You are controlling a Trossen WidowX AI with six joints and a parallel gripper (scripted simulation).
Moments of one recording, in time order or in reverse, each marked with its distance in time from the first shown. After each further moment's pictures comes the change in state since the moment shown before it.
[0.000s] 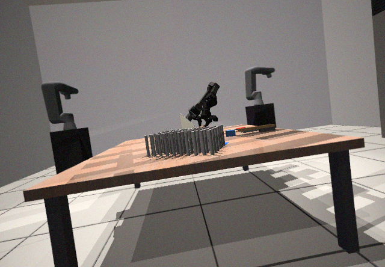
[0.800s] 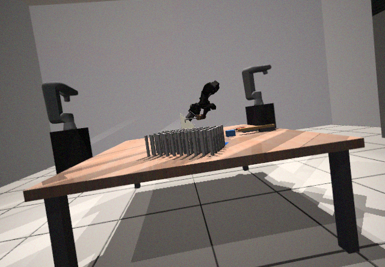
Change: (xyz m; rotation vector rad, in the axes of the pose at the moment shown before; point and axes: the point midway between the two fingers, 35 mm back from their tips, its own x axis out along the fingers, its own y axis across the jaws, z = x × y) arm -0.073 0.013 -0.037 0.098 -0.005 -0.002
